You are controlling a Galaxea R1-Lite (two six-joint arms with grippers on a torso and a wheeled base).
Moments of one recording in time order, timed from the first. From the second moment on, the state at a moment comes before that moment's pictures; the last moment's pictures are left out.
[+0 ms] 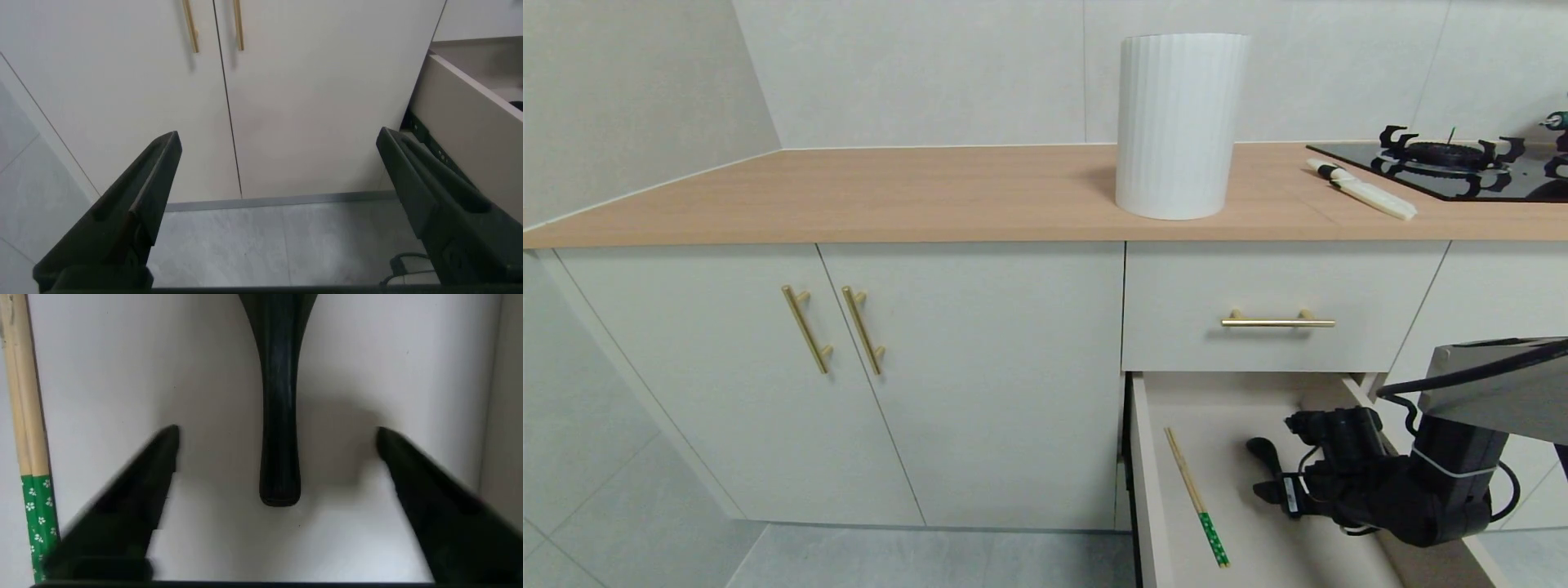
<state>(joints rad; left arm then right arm) 0.00 0.00 0.00 0.00 -0.07 0.03 0.15 2.38 -0.68 -0.86 -0.06 0.11</state>
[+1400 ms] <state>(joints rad) 0.00 0.00 0.00 0.00 -0.07 0.03 0.28 1.53 -0.68 -0.15 0.05 0.11</state>
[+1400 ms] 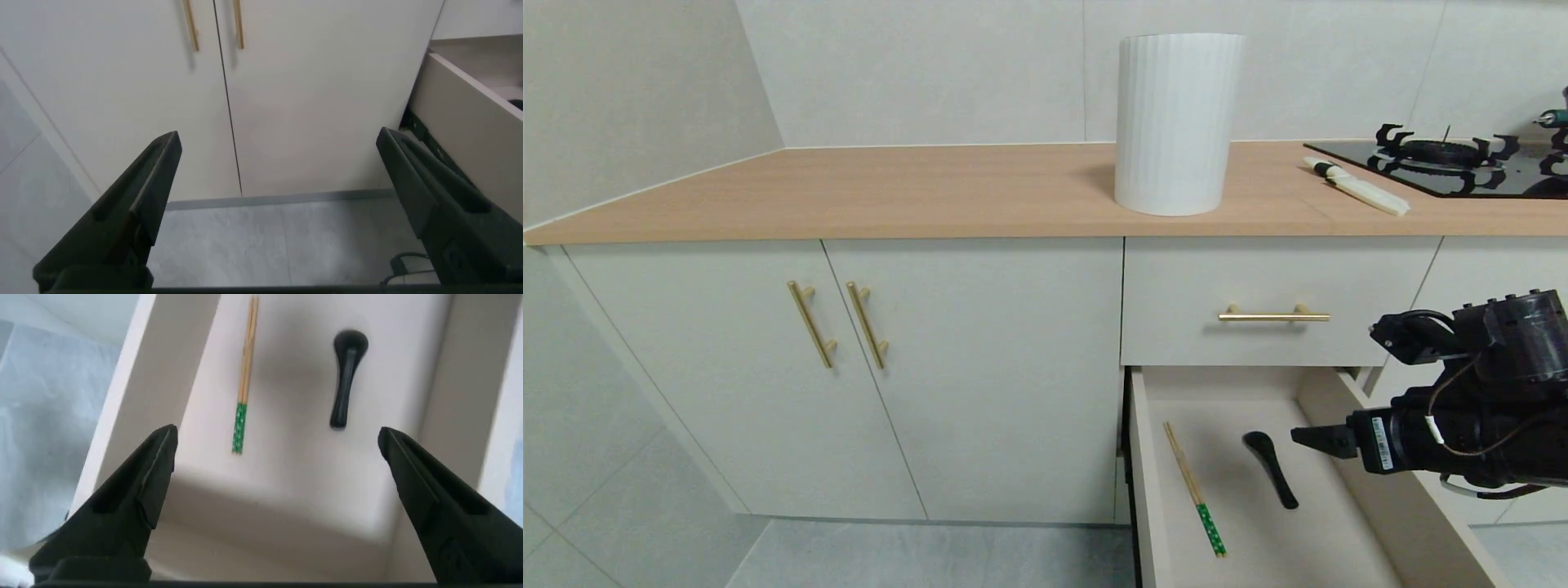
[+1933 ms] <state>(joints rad) 0.00 0.00 0.00 0.00 -0.07 0.03 0.33 1.50 -0.68 0.01 0.05 0.07</state>
